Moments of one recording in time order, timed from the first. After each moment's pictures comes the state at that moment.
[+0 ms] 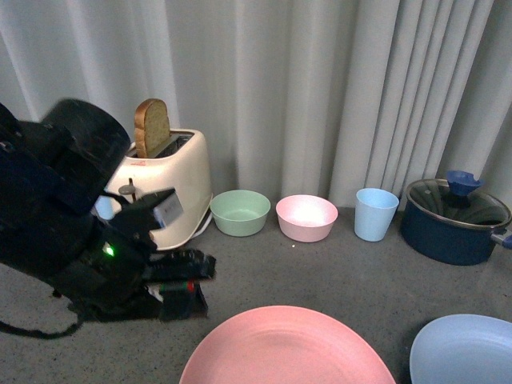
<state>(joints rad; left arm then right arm) -0.22 1.89 1.07 -0.11 0.29 -0.13 0.00 0.00 0.01 0.00 0.00 0.00</state>
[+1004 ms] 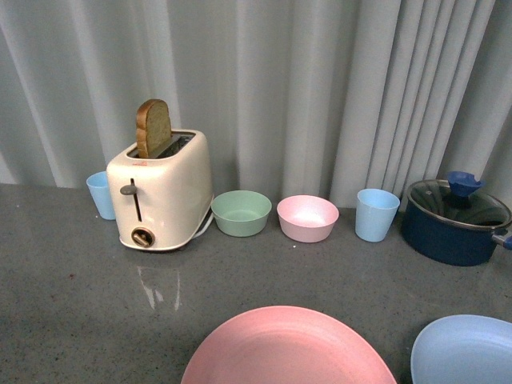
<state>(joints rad) -0.07 1.28 0.17 1.10 -0.07 -0.01 0.00 0.00 0.01 0.00 0.00 0.00</state>
